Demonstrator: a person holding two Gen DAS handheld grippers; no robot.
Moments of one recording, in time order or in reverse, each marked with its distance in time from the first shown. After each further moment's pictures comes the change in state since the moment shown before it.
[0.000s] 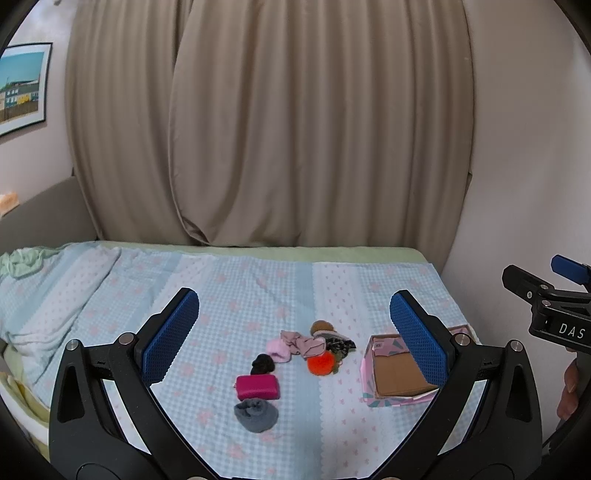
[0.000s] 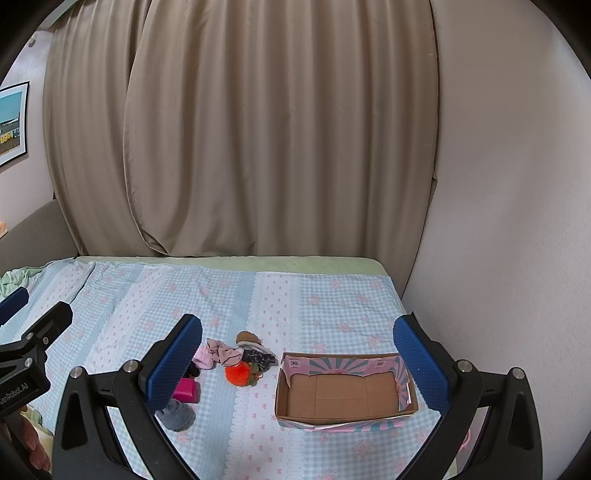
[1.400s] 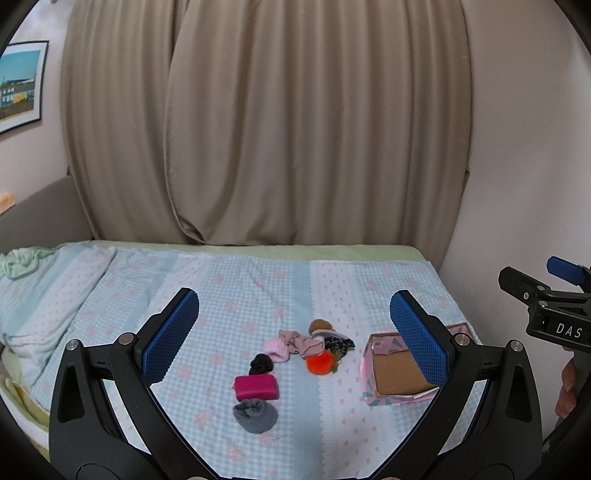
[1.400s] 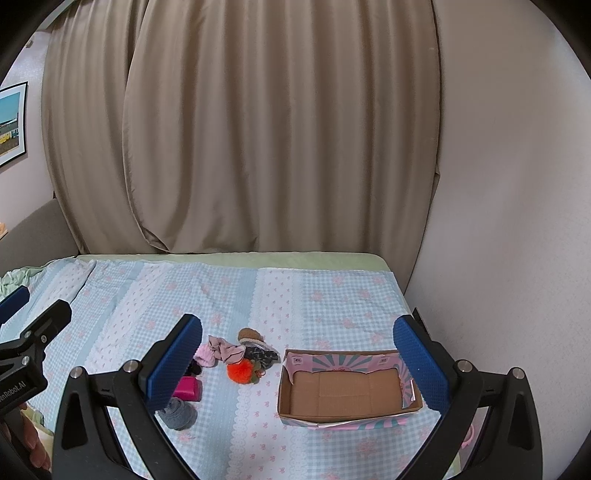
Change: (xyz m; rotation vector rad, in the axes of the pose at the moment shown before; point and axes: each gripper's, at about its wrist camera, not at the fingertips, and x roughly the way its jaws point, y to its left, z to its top) left arm 0.006 0.004 0.002 0.003 0.008 -0.017; right arm -0.003 0.006 -0.003 0.003 0.007 0.007
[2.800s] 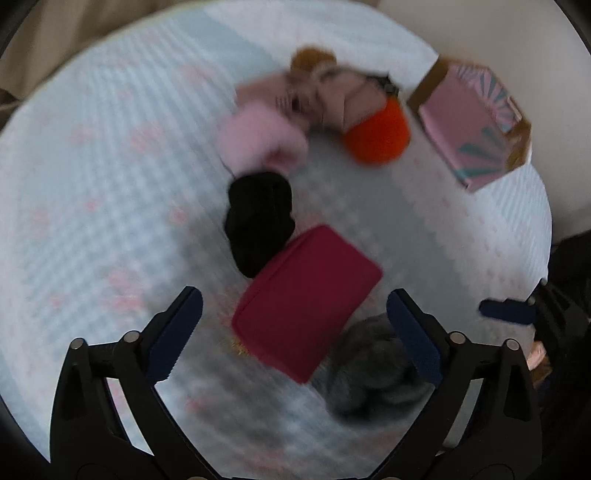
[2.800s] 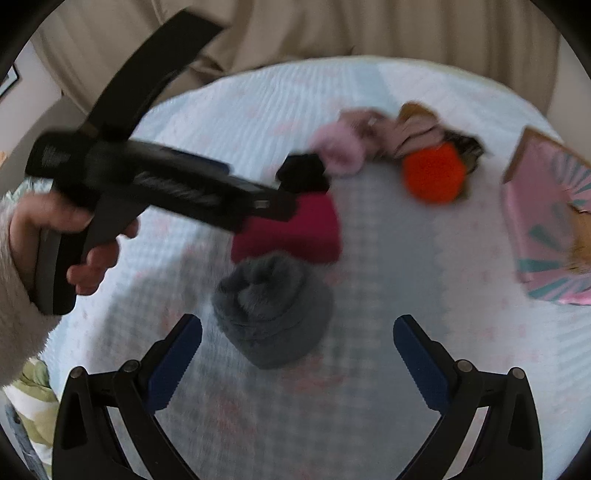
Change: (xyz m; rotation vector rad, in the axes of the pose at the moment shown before) left arm 0.413 0.136 -0.258 0.401 0.804 -0.576; right arm 0.268 0.243 -0.270 0.043 0.542 0.260
